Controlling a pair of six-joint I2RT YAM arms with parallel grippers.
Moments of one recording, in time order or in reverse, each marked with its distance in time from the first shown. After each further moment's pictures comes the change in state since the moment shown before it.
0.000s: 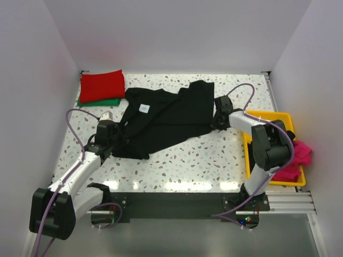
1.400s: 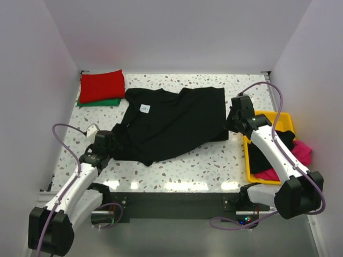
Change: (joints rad) left arm 0.002 -0.200 -0.074 -0.185 -0.303 -0.161; right arm 0.000 -0.561 -0.040 -0.392 0.029 -0.070
